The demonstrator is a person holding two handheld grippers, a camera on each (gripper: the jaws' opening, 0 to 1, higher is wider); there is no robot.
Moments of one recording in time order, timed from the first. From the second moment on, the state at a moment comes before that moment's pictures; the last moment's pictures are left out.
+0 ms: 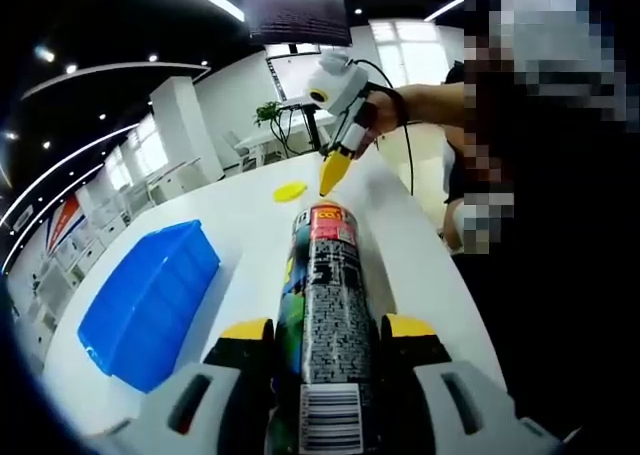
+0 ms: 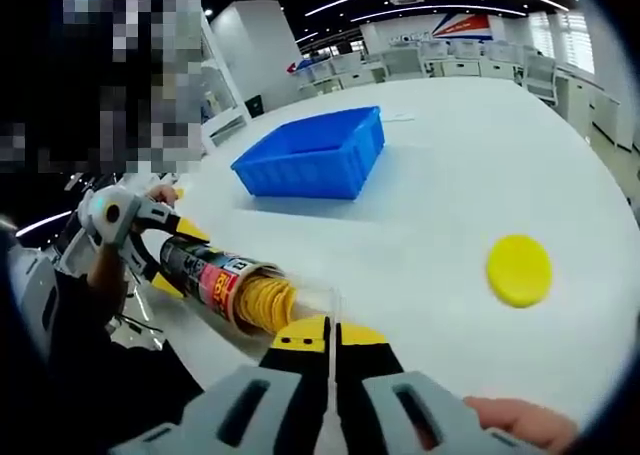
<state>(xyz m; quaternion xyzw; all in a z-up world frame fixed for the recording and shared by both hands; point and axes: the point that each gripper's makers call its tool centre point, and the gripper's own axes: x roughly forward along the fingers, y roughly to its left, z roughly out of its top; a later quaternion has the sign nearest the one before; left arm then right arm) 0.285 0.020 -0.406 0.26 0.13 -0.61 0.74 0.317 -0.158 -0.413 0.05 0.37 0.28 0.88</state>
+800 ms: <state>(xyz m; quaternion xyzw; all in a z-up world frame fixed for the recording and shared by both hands) 0.285 0.020 -0.407 0.27 0.13 -0.61 0.74 0.318 -0.157 -0.413 0.04 0.37 0.28 0.89</state>
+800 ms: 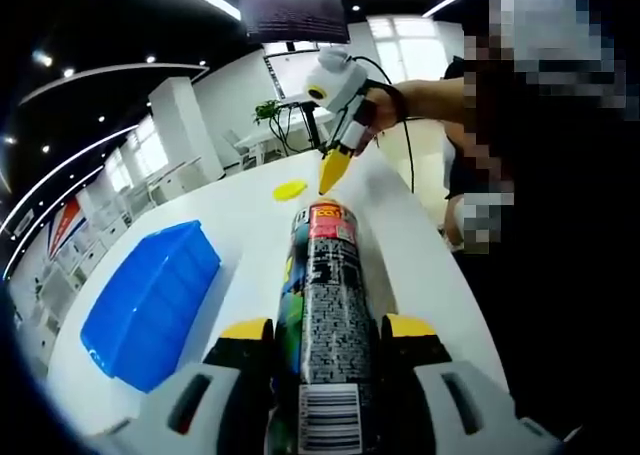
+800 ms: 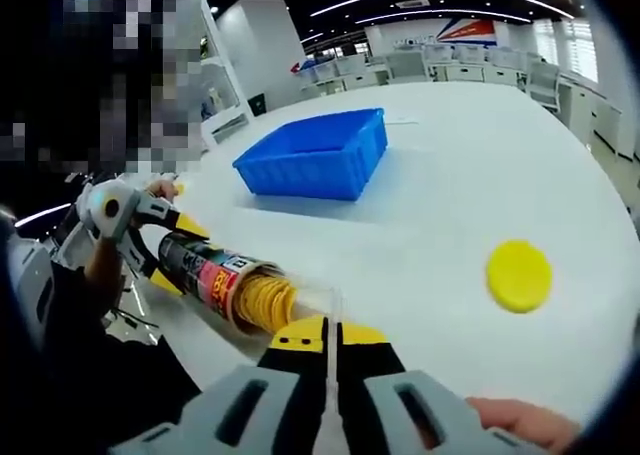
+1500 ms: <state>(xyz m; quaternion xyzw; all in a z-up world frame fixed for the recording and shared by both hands) 0.286 0.021 -0.406 0.27 0.12 -0.61 0.74 0.346 -0.164 -0.344 0.04 0.23 0.28 0.93</state>
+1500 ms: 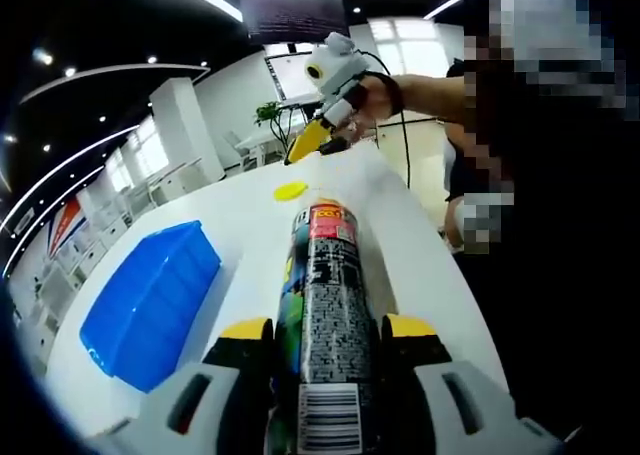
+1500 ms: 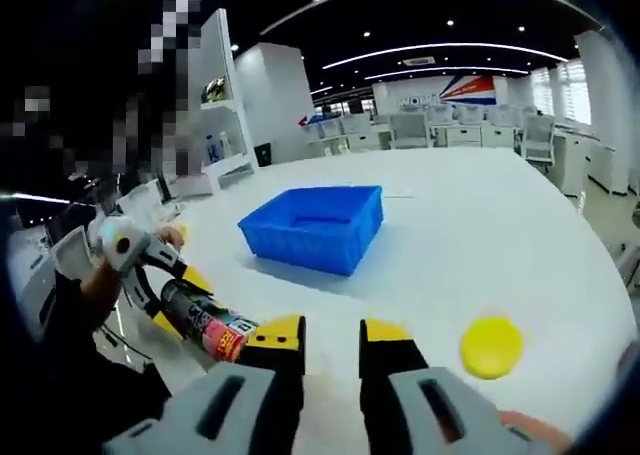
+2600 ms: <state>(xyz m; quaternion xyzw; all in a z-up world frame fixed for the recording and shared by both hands) 0.290 0.022 -0.413 0.29 0.12 -0.60 0.74 0.303 -0.124 -0.344 -0.03 0.29 0.39 0.87</state>
